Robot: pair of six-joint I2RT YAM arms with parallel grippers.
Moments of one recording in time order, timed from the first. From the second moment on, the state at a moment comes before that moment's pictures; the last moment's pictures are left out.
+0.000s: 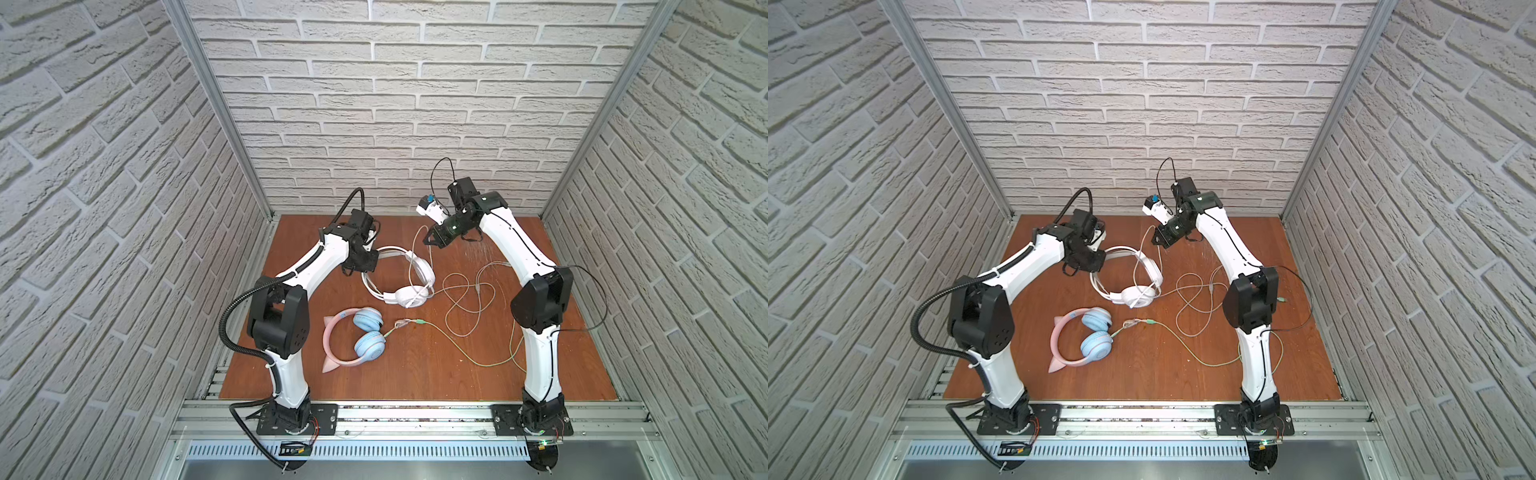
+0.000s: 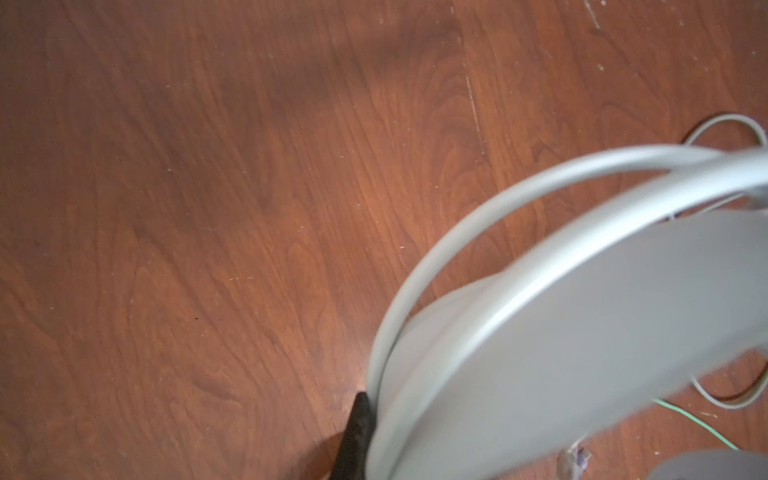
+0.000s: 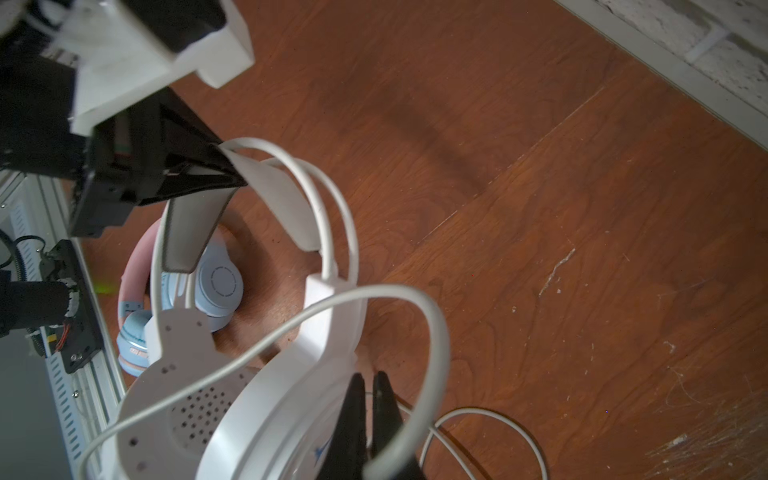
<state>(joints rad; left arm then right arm) -0.40 1.85 1.57 -0.90 0.08 -0.10 0.29 2.18 2.26 -1.21 -0.48 -0.30</state>
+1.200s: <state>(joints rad) -0.29 1.74 1.43 -0.70 0.35 -0.23 0.24 2.19 1.73 -0.77 -0.63 0.04</state>
